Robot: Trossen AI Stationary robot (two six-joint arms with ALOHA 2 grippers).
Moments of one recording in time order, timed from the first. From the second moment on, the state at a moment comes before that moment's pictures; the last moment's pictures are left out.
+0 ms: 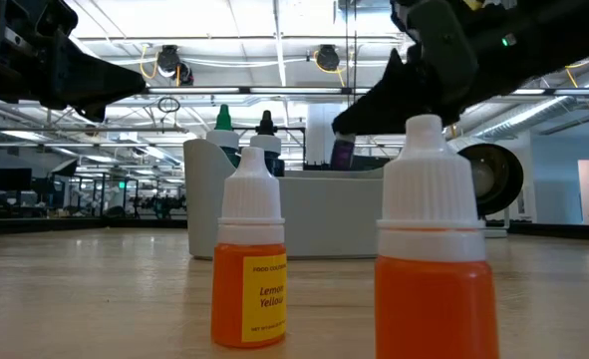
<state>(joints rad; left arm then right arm) -0.48 0.96 0.02 0.95 -0.58 0.02 0.49 1.73 0.73 0.56 0.76 0.28</state>
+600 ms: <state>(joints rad) -0.48 0.96 0.02 0.95 -0.58 0.04 0.43 1.78 0.73 0.51 0.65 0.35</state>
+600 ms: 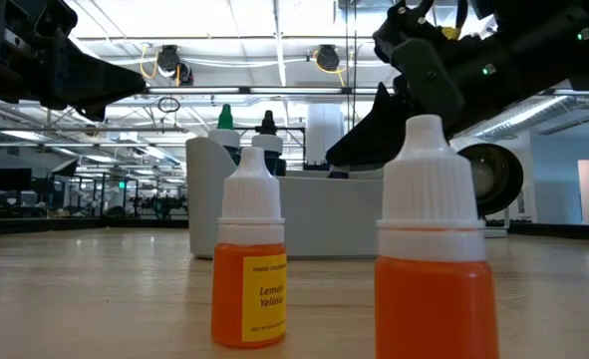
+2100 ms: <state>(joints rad) -0.48 0.96 0.02 0.94 -0.58 0.03 0.52 1.96 1.10 -0.11 0.94 0.76</state>
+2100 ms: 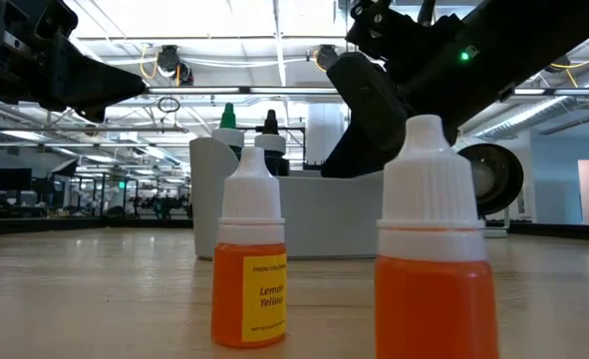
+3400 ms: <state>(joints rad) -0.48 0.96 0.02 0.94 -0.58 0.02 0.48 1.97 1.09 -0.10 0.79 0.72</state>
